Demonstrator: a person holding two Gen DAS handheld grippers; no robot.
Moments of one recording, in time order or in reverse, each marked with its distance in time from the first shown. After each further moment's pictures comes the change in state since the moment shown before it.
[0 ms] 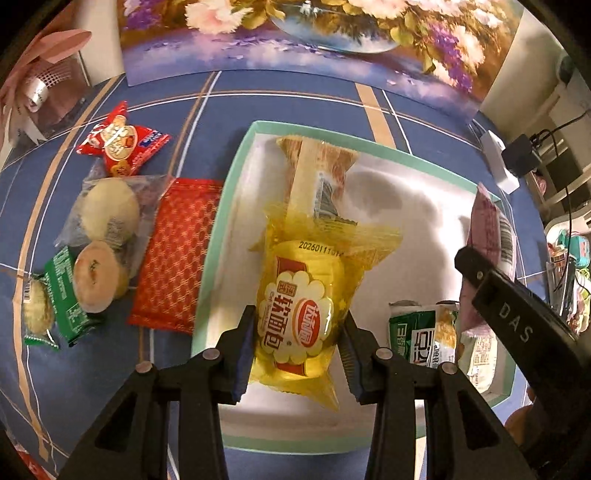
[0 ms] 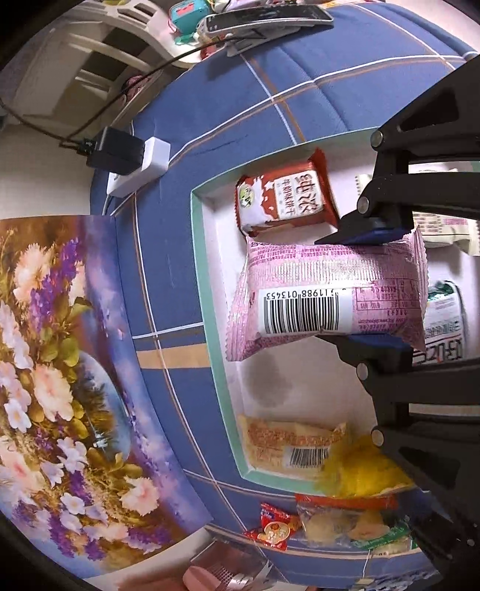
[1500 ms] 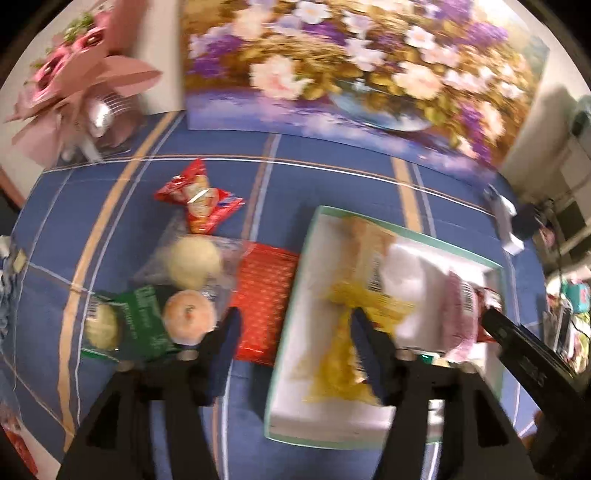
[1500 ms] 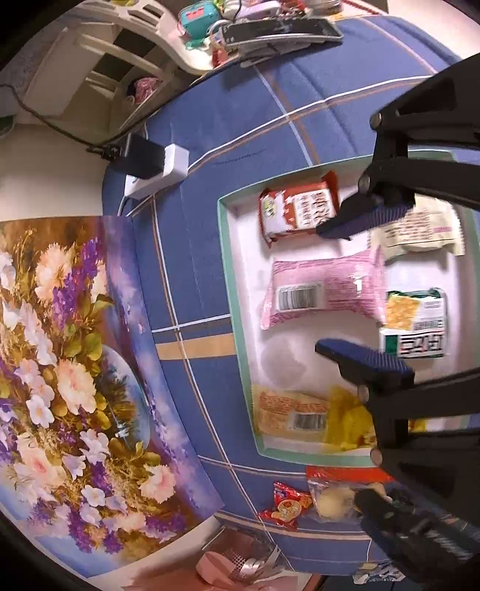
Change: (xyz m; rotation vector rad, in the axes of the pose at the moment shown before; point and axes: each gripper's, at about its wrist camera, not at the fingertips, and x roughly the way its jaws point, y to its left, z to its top) left arm -0.059 0.046 0.018 -0.105 -0.155 0.084; right arm -0.040 -0.001 0.023 0.006 0.021 0.026
